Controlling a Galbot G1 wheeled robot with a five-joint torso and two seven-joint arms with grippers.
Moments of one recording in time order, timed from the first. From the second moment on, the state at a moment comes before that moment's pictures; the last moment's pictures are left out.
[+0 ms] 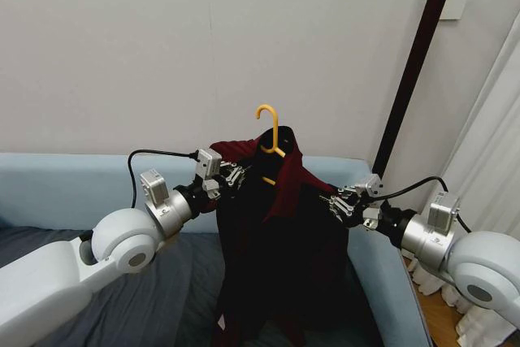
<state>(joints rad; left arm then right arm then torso) 0.36 -0.50 0.32 -2.08 -1.14 0.03 -0.07 -0.80 0.41 0.16 2.22 1.04 -0.27 -0.07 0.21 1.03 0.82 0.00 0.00</state>
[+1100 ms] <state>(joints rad) 0.99 -0.55 -0.19 -2.25 -1.01 -0.06 -0.37 -0.88 0.38 0.44 2.35 1.19 -0.37 0.34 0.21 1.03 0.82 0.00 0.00</state>
